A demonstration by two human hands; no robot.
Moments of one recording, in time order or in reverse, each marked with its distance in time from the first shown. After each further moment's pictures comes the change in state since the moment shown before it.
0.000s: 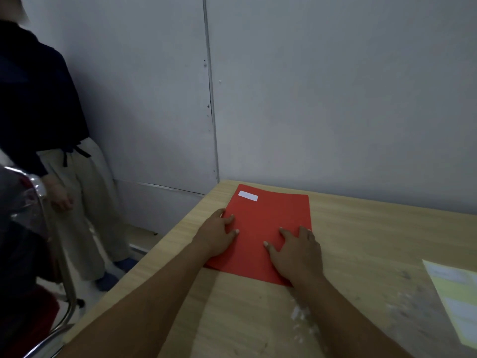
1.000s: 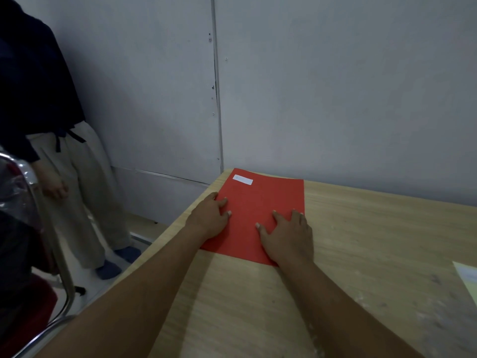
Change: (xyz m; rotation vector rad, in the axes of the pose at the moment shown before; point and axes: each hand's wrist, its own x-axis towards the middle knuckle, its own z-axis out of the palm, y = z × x) left_hand 0.041 -0.038 -0.003 0.038 0.027 -0.077; right_hand 0.038 -0.038 0.036 0.035 0.061 -0.002
